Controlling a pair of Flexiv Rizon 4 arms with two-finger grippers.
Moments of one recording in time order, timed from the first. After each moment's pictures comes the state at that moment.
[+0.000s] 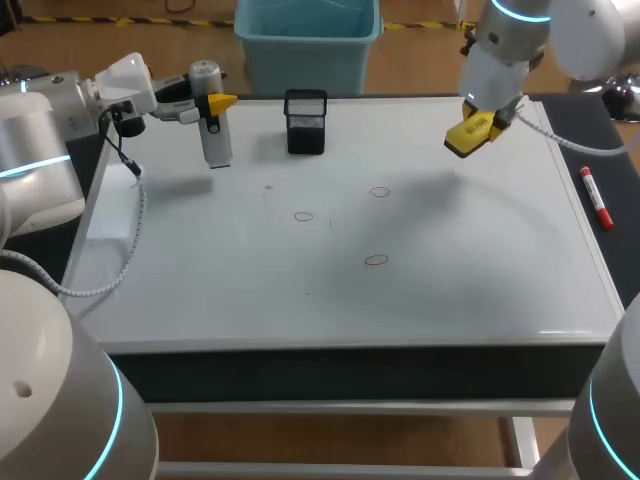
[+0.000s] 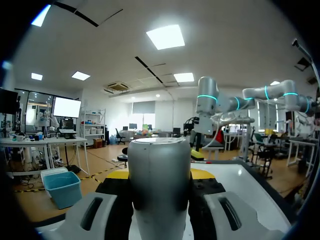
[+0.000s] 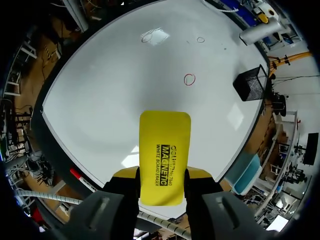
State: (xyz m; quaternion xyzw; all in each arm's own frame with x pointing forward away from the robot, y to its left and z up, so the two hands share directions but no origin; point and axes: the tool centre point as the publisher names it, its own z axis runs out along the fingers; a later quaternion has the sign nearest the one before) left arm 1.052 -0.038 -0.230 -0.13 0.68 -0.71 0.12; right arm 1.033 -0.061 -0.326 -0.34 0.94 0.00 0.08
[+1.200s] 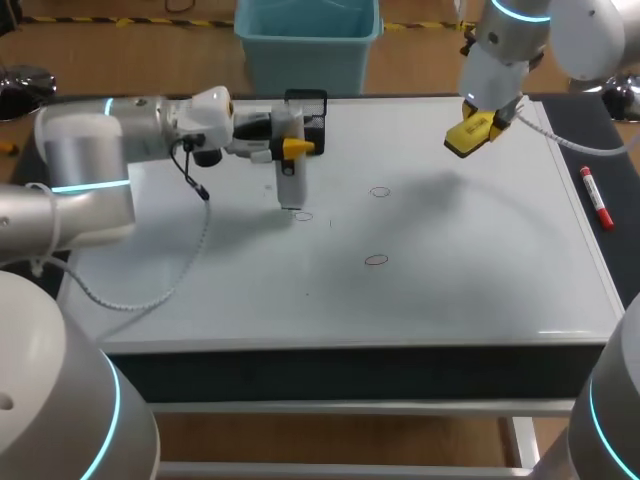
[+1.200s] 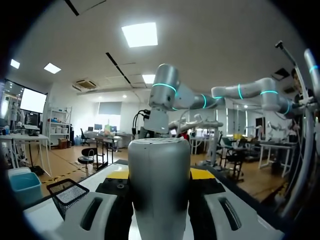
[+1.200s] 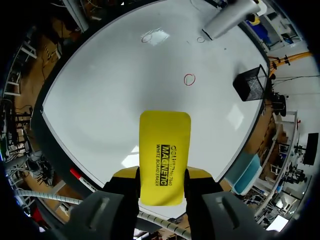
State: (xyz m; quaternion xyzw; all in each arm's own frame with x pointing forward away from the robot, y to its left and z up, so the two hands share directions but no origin) left arm 0.957 -0.174 -0.249 -0.04 0.67 -0.74 0.00; right arm 1.033 -0.061 -0.326 -0.34 0.94 0.00 0.08
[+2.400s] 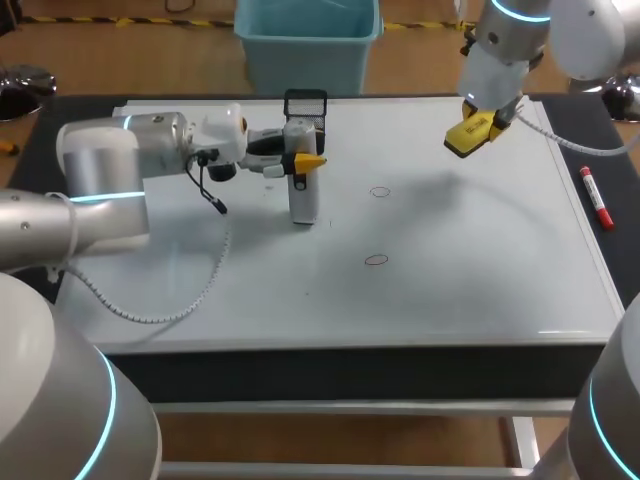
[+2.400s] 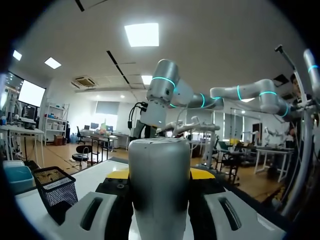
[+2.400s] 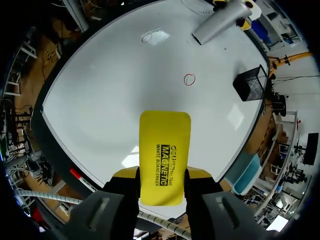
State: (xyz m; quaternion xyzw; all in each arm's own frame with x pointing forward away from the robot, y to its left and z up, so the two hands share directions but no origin) left arm 0.951 -0.193 -0.275 -0.04 0.66 -0.75 -0.03; right arm 1.033 -0.061 -0.326 -0.34 0.94 0.00 0.08
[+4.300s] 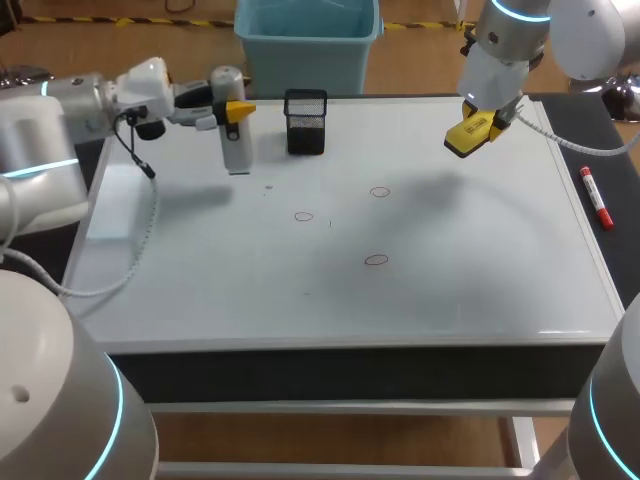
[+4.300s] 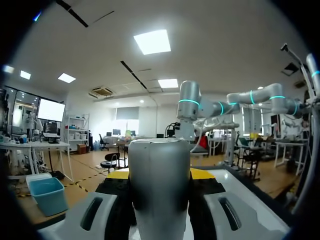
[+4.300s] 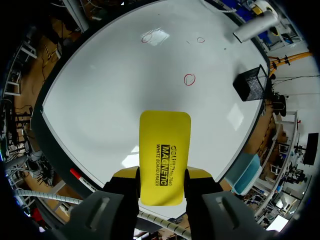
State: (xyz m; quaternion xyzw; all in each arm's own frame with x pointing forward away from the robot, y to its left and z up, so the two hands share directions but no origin) left arm 1.024 -0.071 -0.222 -0.08 0.66 -0.74 0.07; right arm 1.033 -0.061 -0.326 -0.34 0.94 0.00 0.08
